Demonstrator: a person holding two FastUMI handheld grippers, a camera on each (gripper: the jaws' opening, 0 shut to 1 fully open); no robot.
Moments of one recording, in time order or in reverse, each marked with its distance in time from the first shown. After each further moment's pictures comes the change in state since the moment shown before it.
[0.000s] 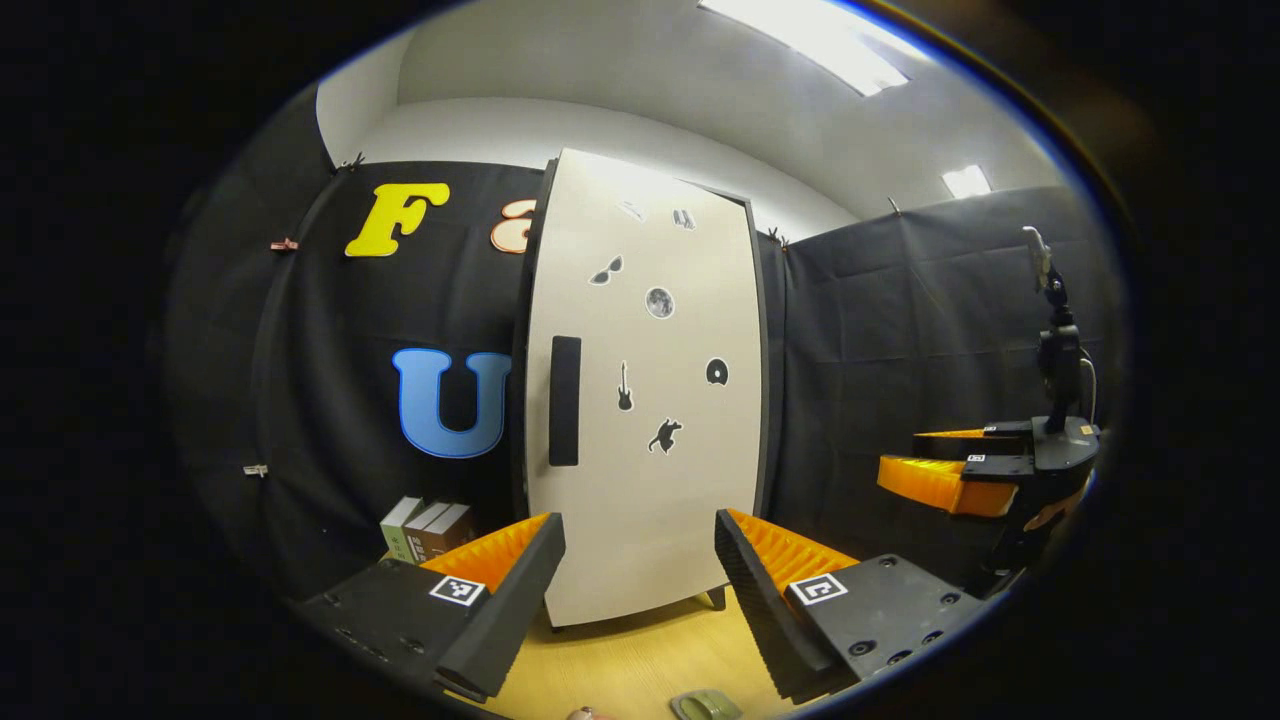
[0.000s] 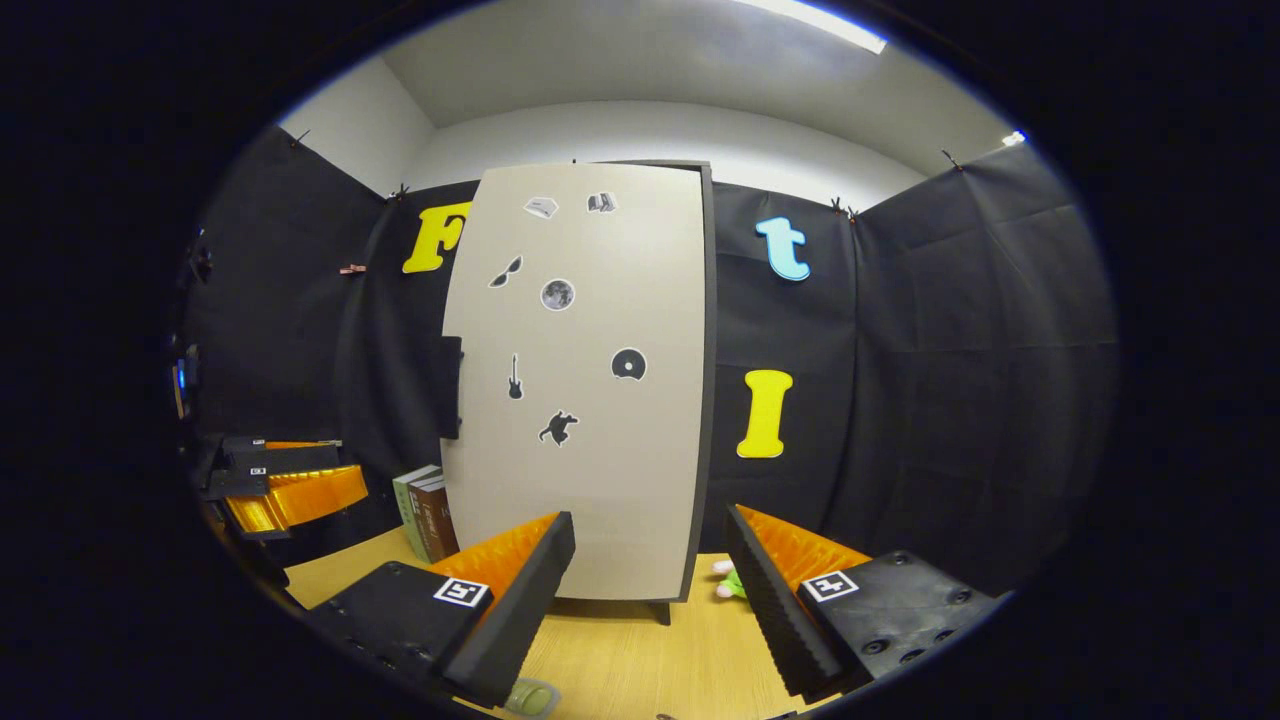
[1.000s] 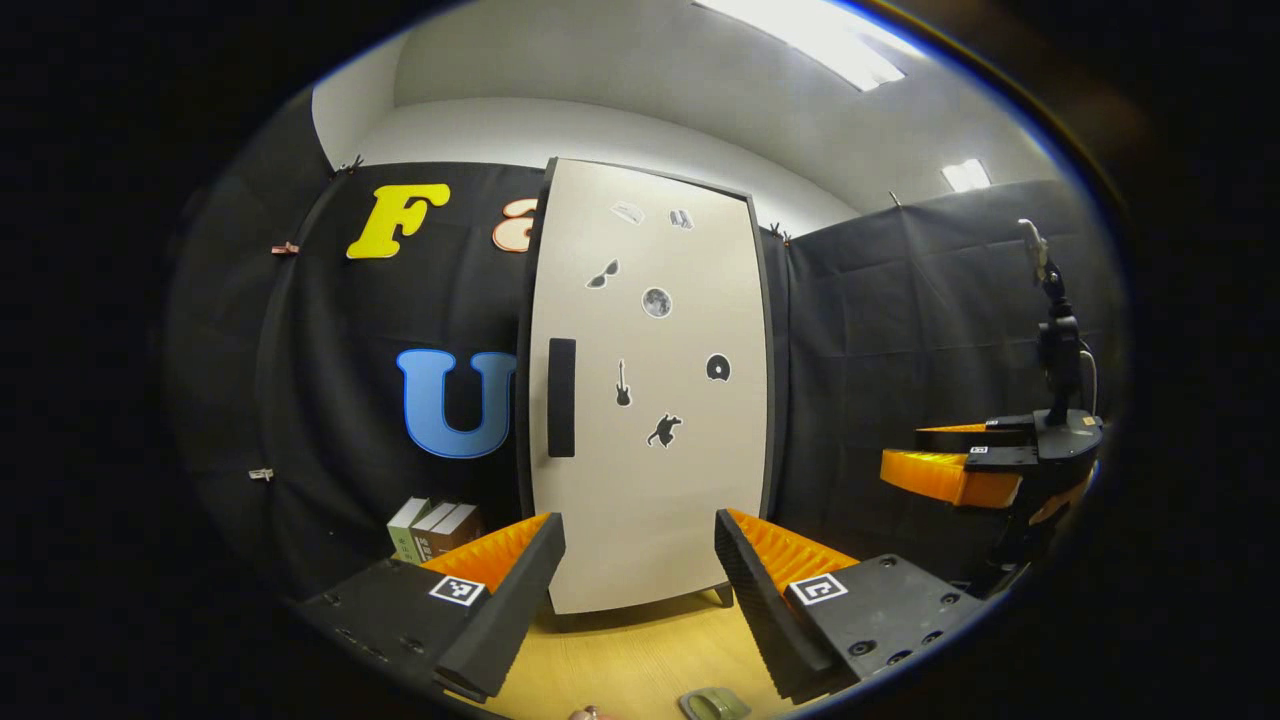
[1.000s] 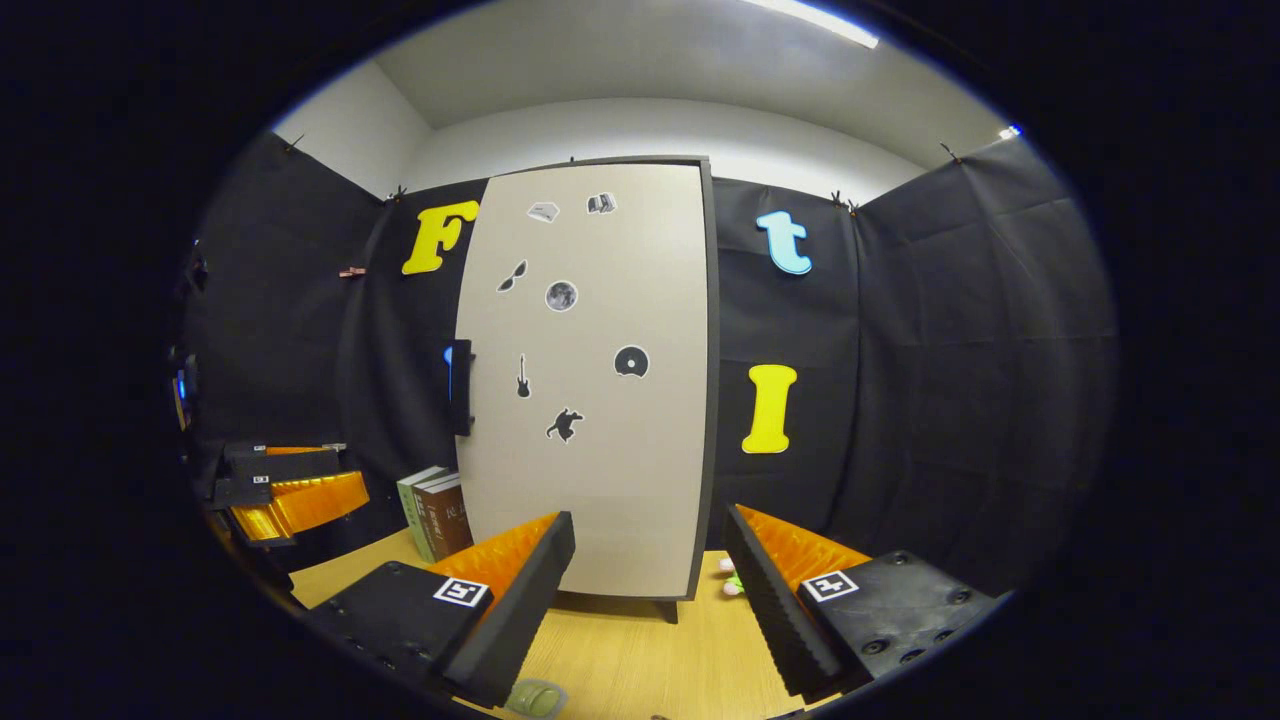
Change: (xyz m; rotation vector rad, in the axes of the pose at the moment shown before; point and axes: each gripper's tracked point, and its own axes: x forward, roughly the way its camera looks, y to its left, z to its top) left arm -0.001 0.007 -0.003 0.025 0.012 0.013; right arm 0.003 0.007 0.000 0.021 0.009 0.014
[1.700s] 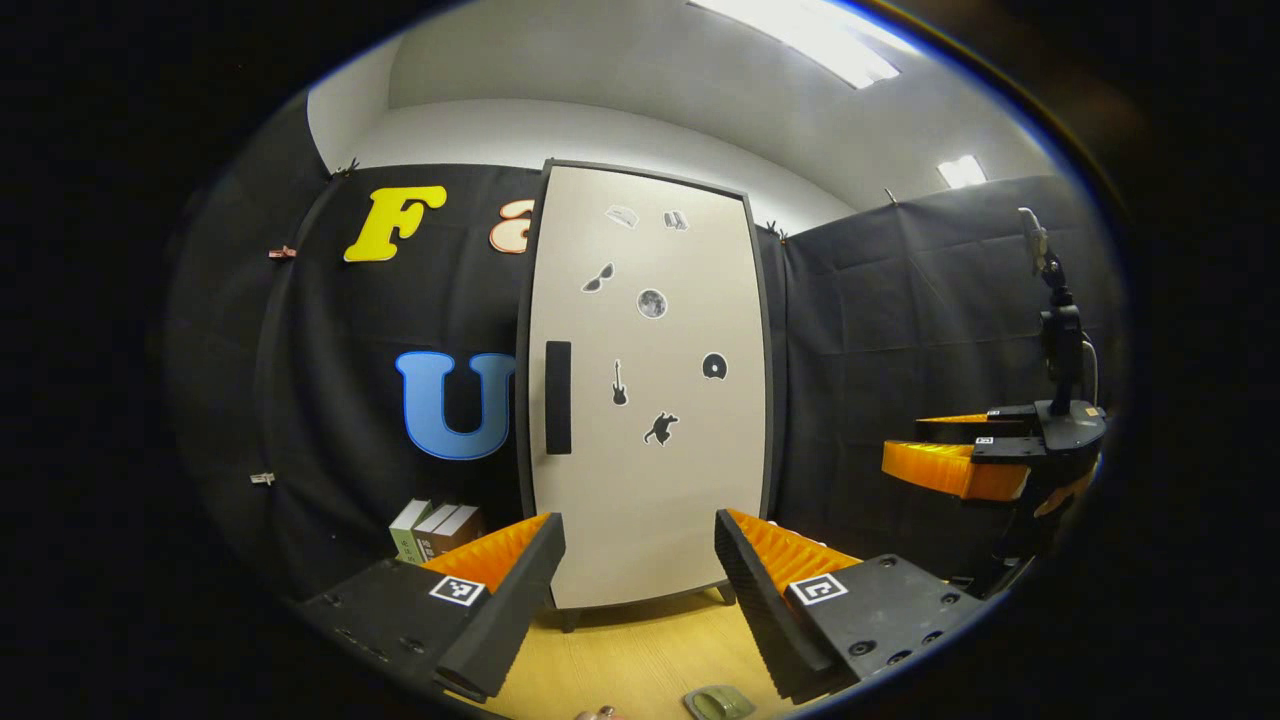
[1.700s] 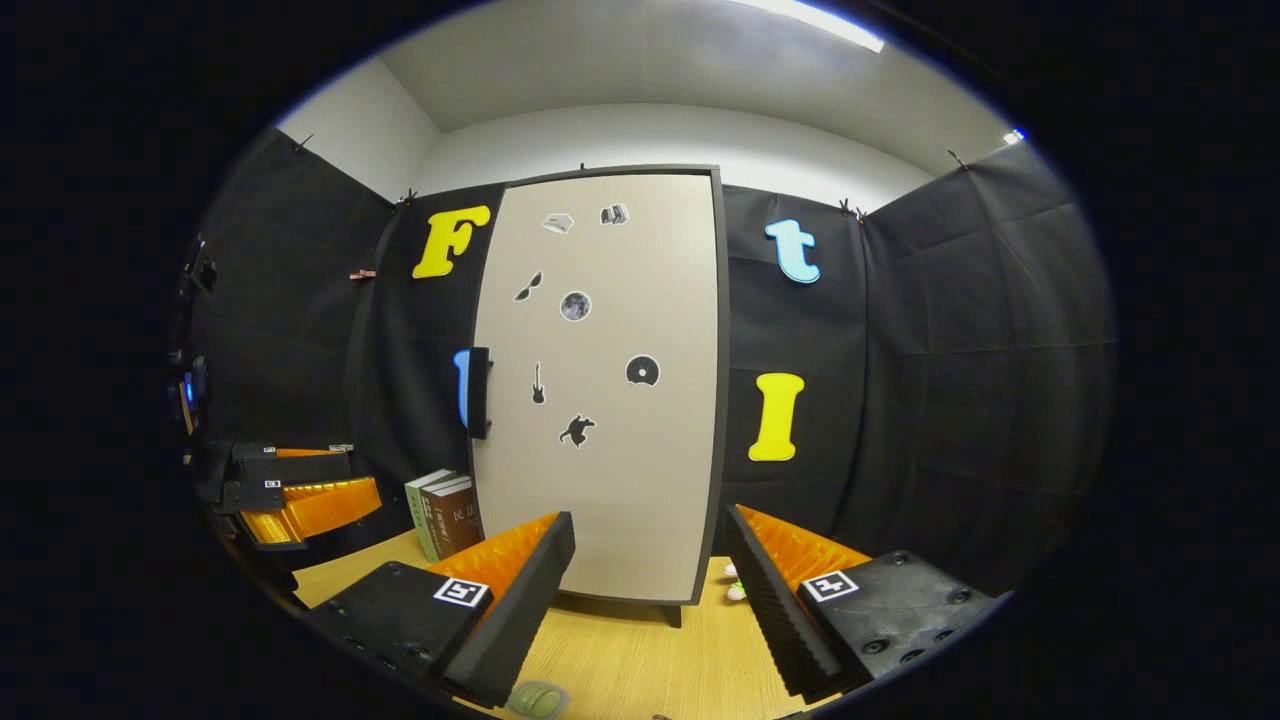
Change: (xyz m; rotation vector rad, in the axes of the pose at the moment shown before) left arm -0.001 0.001 -0.002 0.003 0.005 -0.001; right arm -0.005 0.007 0.007 -0.019 -0.022 0.023
